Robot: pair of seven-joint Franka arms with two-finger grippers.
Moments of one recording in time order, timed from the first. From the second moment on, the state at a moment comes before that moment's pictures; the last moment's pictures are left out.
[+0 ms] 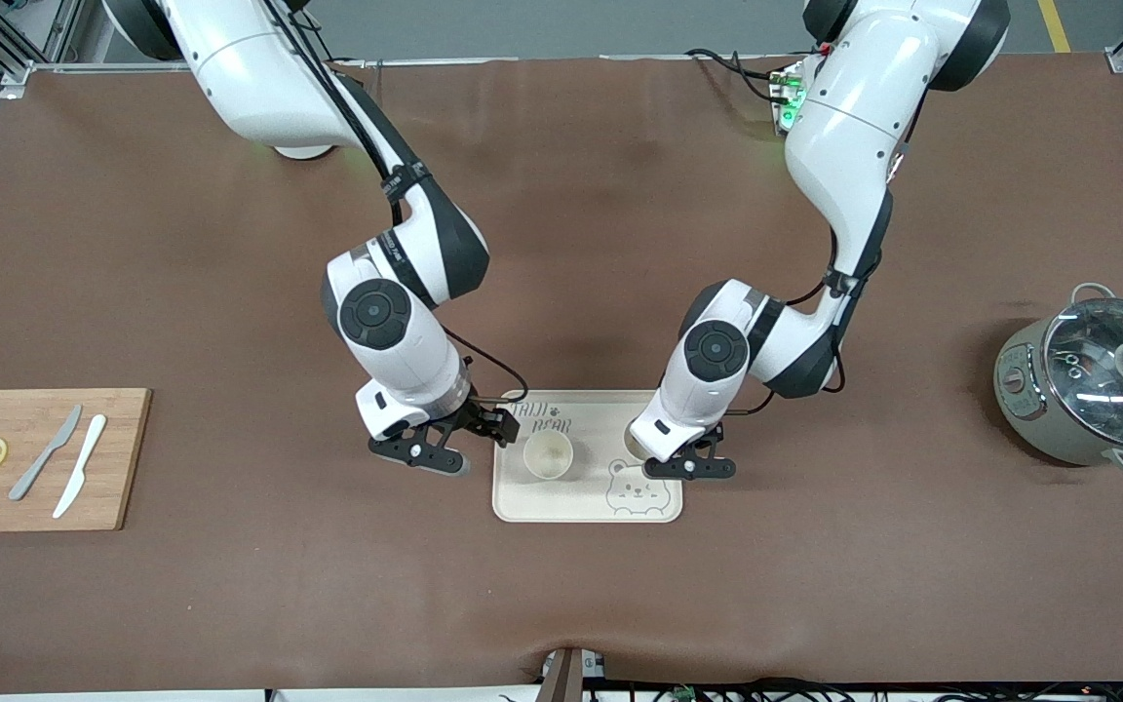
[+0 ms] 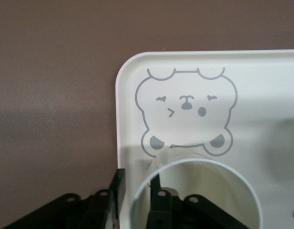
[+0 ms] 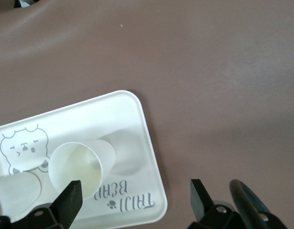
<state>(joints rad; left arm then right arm) -0.47 0.82 -0.07 -1.44 0.13 2.37 -0.56 0.55 0.72 -0.02 -1.34 0.07 2.25 0.77</state>
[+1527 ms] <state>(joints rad) -0.34 0.33 -0.06 -1.72 0.11 2.12 -0.44 0.59 0.94 -0.02 -1.21 0.06 2.38 0.80</state>
